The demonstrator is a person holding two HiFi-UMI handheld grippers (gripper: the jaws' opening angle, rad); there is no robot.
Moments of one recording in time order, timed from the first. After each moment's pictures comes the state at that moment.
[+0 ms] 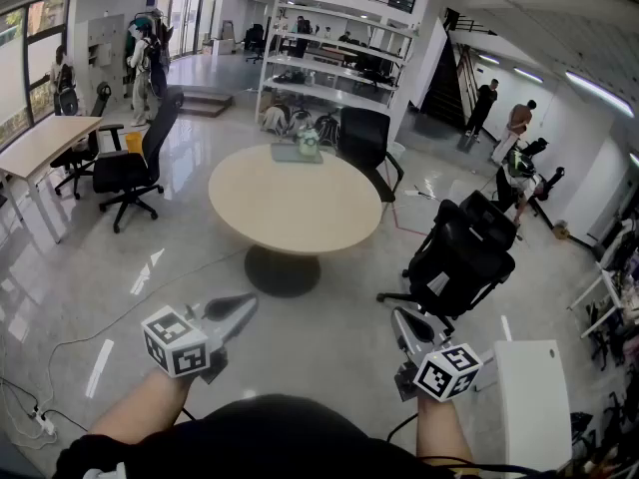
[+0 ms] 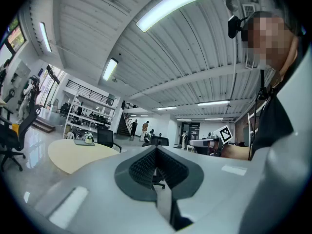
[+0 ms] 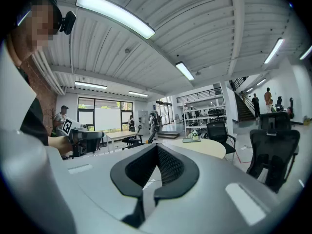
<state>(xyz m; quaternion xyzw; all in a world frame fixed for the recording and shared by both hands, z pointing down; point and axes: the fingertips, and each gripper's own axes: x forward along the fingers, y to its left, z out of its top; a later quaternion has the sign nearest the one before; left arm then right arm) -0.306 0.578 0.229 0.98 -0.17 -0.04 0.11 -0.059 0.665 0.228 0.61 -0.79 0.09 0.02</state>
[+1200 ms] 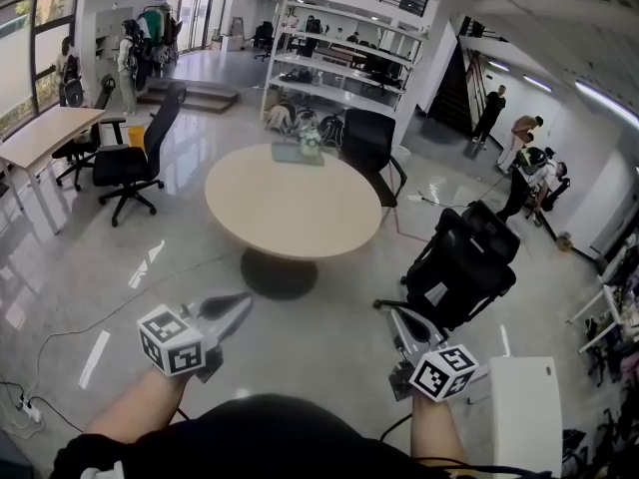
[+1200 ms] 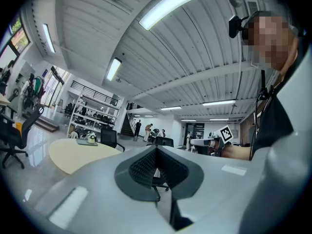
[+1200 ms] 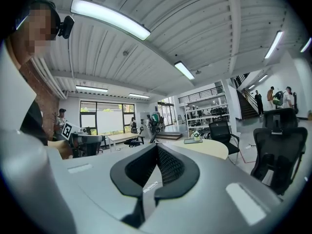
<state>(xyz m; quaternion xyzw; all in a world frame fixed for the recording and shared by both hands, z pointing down) -0.275 0.552 0.237 0.97 -0.20 -0.04 0.12 -0.021 0.630 0.232 0.60 -0.80 0.10 0.00</state>
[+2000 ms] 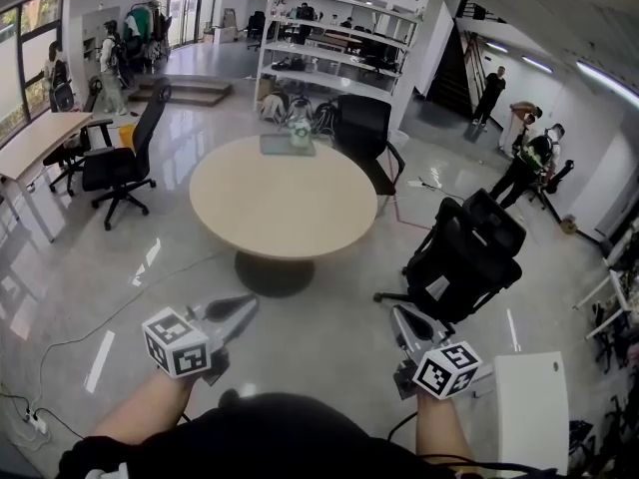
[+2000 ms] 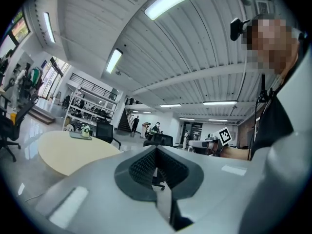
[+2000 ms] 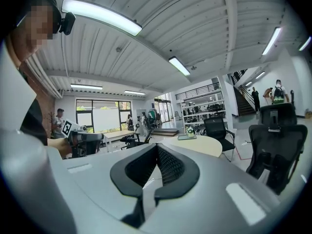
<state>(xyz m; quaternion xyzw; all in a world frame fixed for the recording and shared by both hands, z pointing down) -0.192 0.513 0.261 0.97 -0.18 -0.03 0.14 0.055 0.593 0.261 0.60 -0.79 0.12 0.01</state>
